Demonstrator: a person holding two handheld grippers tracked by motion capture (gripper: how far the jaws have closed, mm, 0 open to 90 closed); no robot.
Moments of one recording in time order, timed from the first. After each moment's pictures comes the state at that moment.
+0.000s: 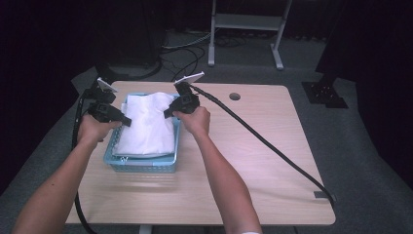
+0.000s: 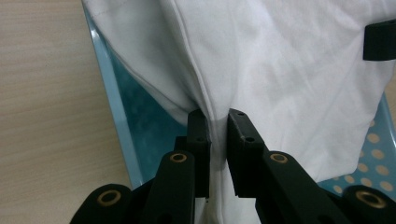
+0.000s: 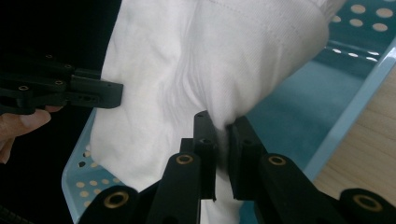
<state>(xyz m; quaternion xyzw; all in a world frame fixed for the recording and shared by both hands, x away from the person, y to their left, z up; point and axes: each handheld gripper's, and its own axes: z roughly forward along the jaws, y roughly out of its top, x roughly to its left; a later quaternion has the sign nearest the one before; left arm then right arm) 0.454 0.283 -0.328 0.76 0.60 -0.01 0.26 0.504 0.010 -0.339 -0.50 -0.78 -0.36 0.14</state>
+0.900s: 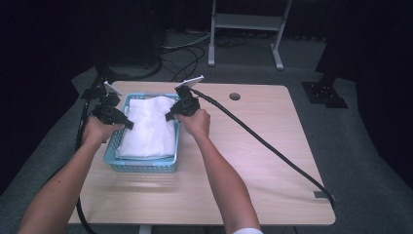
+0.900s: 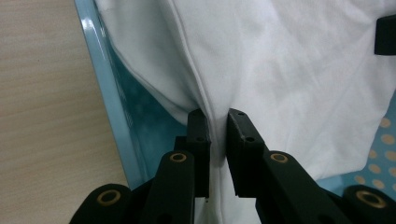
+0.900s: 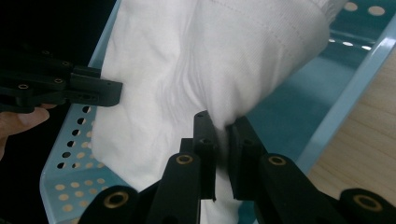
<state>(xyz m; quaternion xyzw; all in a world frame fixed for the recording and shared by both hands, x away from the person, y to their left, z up) 0.463 0.279 -0.345 0.77 0.60 -0.01 0.24 0.510 0.011 -0.357 -0.50 -0.78 -0.35 0.14</state>
